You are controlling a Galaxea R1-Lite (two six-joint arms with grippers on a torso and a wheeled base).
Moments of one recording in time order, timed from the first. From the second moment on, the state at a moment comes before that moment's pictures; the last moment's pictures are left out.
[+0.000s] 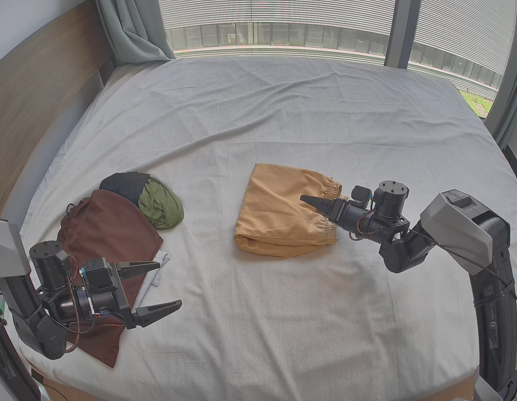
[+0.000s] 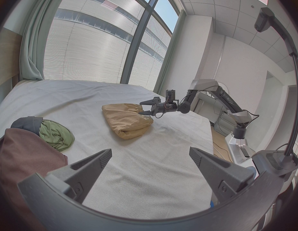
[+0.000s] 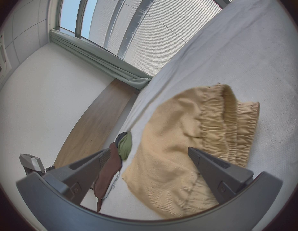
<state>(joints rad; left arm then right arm) -0.06 2.00 -0.16 -1.55 -0.91 0.18 0.27 2.56 -1.37 -1.11 0.59 0.68</state>
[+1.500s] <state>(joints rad) -0.31 1.75 -0.08 -1.54 -0.92 0.15 0.10 1.71 -0.08 -1.50 0.58 0.00</state>
